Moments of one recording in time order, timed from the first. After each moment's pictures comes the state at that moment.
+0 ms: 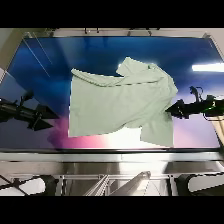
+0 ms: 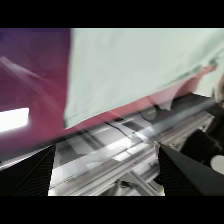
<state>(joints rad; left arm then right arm) 0.46 -1.43 0.93 0.92 -1.53 -1.22 -0.43 -1.73 1.01 -0.68 1.23 0.94</state>
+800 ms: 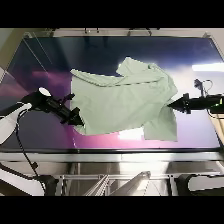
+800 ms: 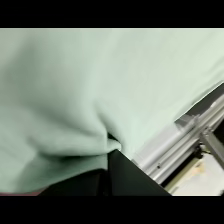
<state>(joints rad) 0.01 -1.78 1.14 0.90 -1.43 -1.21 -0.50 -1.61 1.04 -0.58 1.42 0.91</state>
